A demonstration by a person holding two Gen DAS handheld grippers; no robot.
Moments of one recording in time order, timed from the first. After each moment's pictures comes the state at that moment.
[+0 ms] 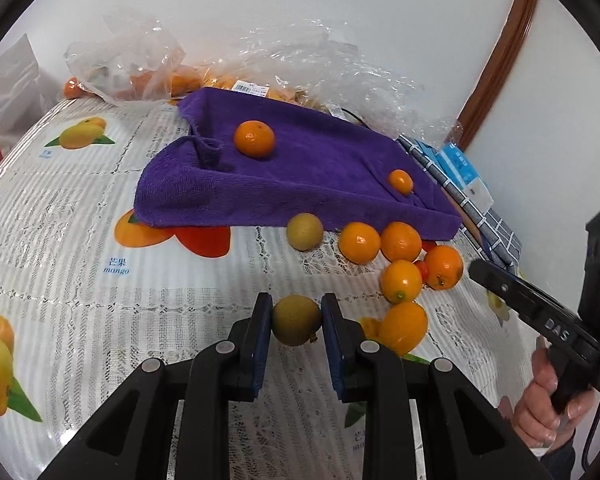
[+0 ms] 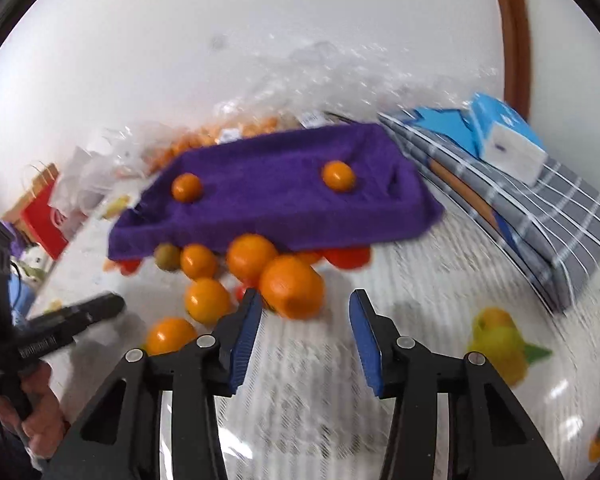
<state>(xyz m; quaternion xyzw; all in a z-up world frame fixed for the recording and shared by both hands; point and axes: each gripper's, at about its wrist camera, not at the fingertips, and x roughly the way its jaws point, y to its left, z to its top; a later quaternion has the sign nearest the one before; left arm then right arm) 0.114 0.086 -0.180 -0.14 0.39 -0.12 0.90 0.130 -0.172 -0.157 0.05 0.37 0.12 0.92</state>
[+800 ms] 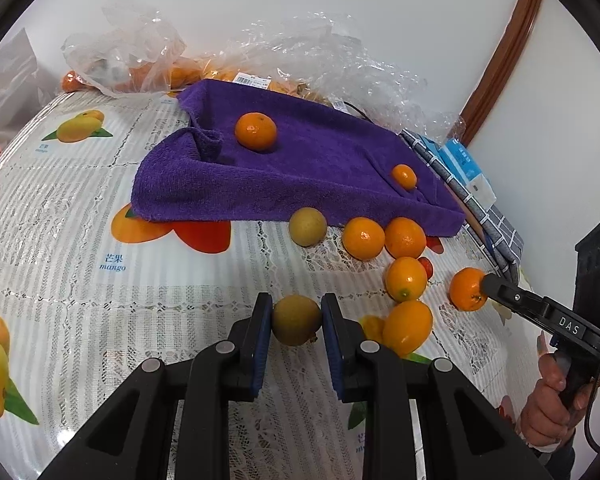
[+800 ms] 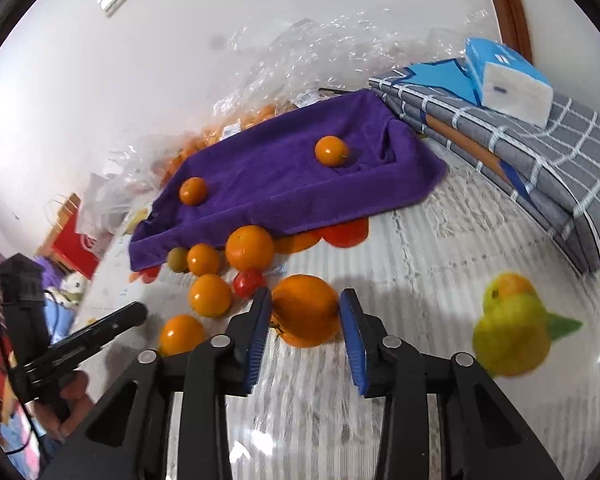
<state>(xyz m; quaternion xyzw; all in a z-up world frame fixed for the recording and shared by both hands) 0.119 0.083 -0.185 -0.14 0.41 -0.12 0.90 0.133 -0.211 -0.171 0.15 0.41 0.15 0.89</state>
